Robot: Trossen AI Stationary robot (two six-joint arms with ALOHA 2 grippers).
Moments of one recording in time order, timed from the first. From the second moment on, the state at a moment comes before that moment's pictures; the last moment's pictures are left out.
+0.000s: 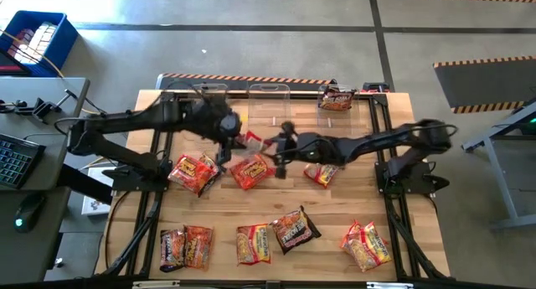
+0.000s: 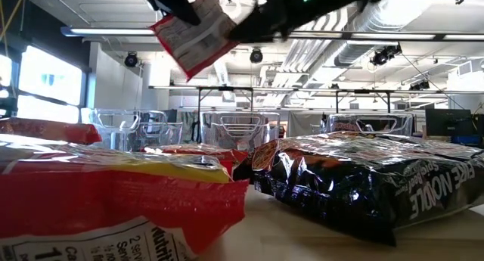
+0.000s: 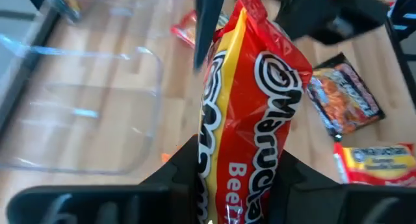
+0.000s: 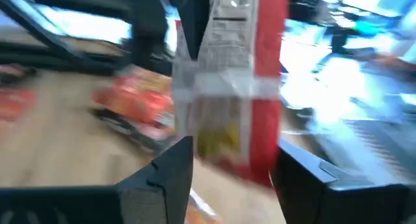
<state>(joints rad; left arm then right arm) 0.22 1.28 1.24 -0.74 0.15 0.09 0.03 1.55 1.00 0.26 0.32 -0.20</state>
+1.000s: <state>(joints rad) 0.66 2.24 2.26 -1.17 0.20 0.76 0.03 1.22 0.72 -0.03 0.45 0.00</state>
